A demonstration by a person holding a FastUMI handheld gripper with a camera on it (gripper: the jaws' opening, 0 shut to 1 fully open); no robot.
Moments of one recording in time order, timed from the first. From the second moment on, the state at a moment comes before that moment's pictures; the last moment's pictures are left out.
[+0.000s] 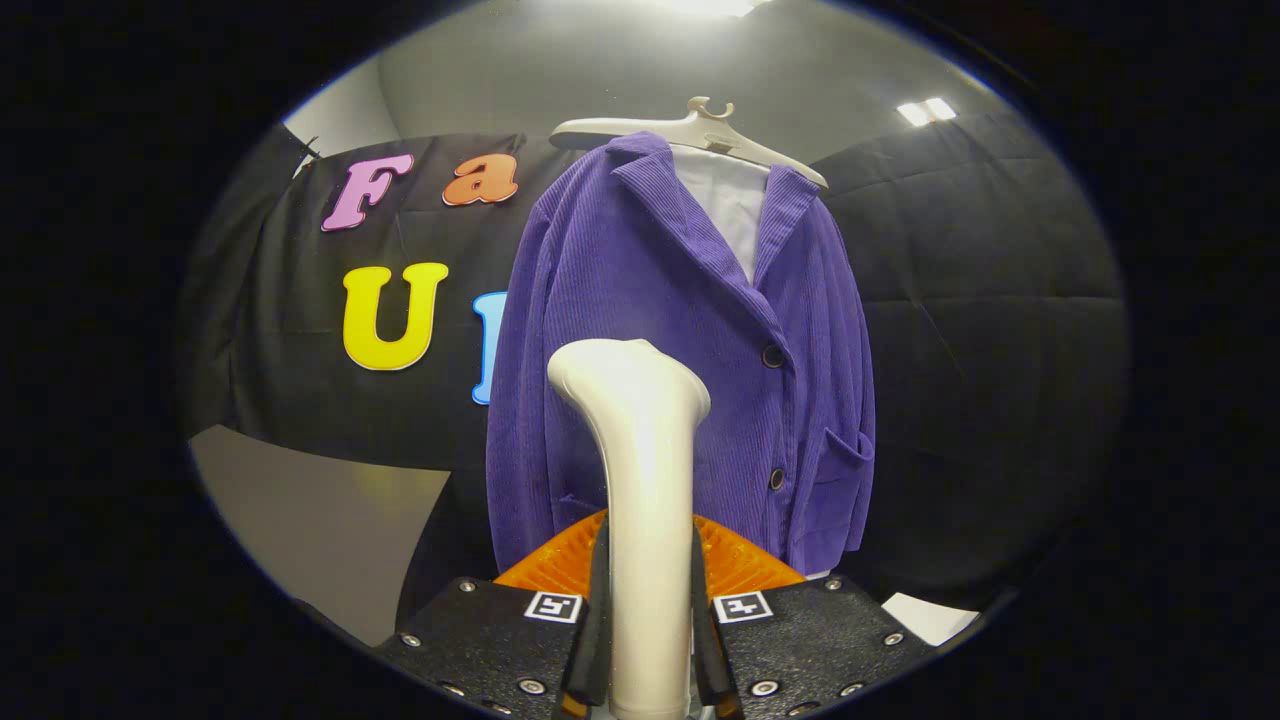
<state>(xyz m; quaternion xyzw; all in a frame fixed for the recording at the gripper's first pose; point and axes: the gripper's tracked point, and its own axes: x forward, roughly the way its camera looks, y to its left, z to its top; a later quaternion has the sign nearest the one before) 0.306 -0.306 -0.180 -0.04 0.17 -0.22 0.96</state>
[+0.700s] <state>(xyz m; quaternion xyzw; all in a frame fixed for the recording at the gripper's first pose) 0.257 -0.306 -0.261 -0.02 0.22 -0.24 0.95</state>
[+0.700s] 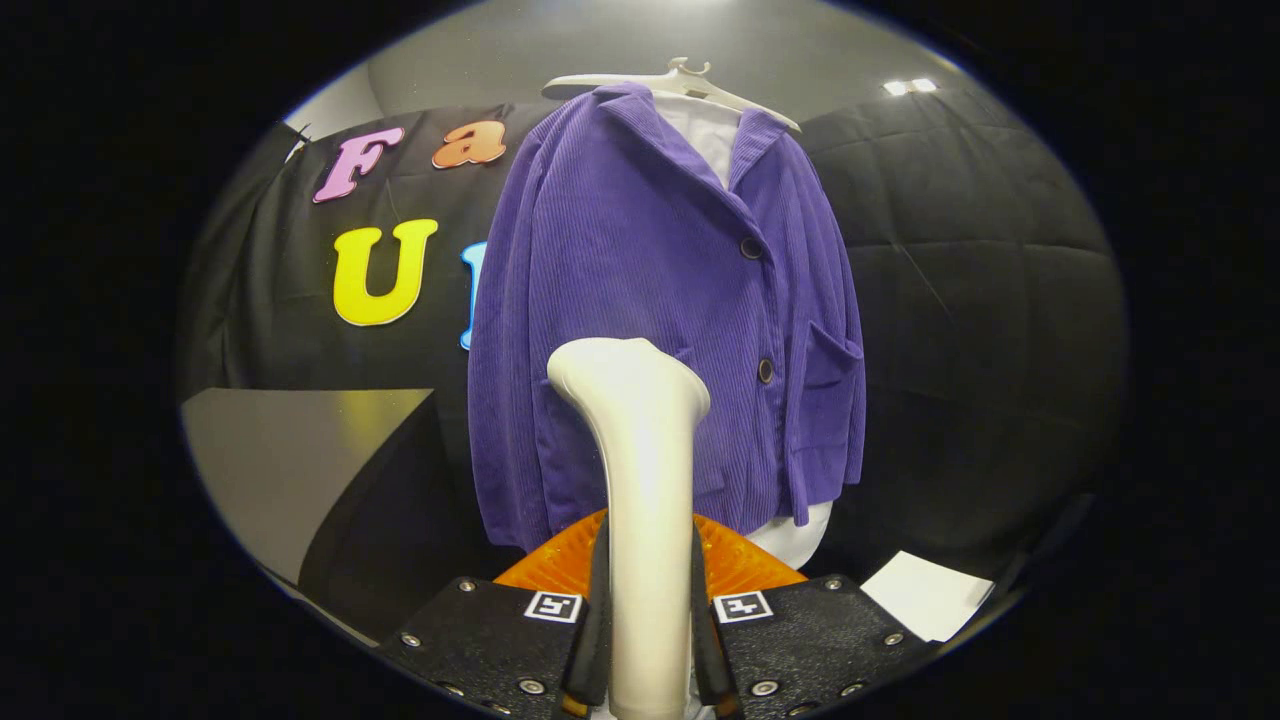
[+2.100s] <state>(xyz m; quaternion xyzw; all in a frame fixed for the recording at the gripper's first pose) 0.190 -0.296 -0.228 -0.02 0.21 -0.26 0.94</state>
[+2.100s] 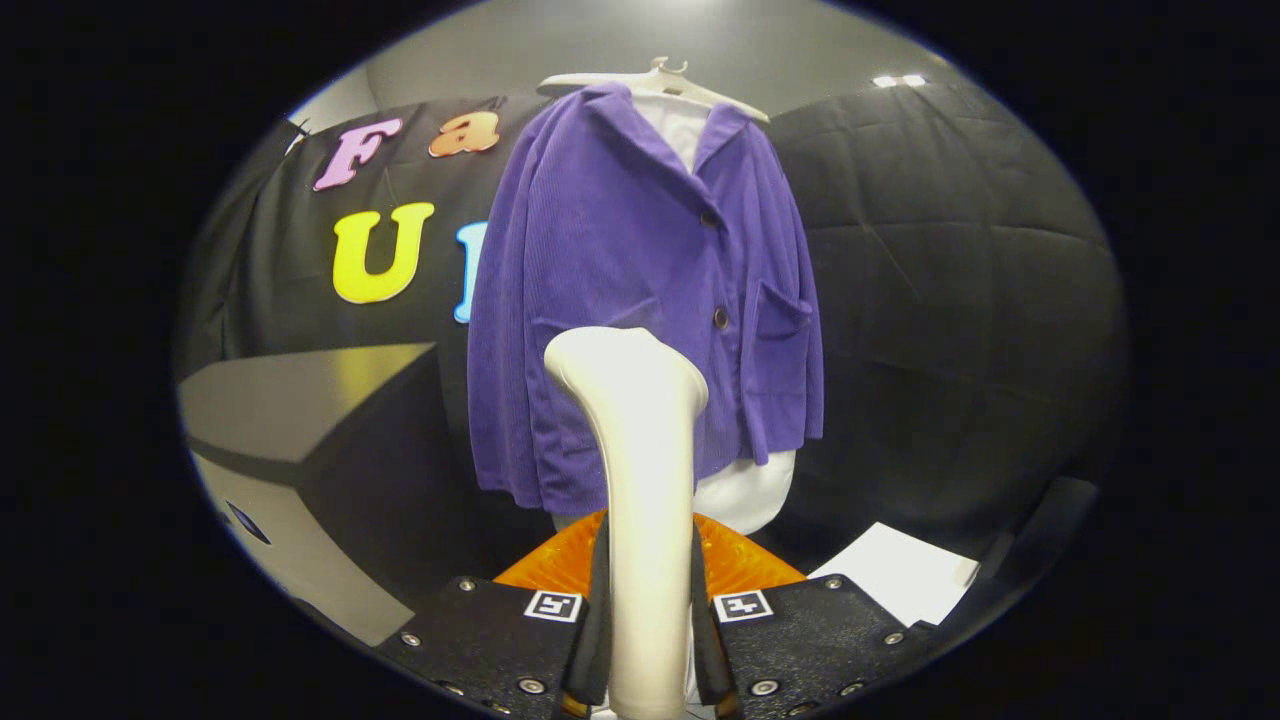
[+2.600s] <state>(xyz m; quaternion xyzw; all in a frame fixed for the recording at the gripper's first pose) 0.222 -0.311 -0.081 -0.03 0.08 -0.27 0.96</state>
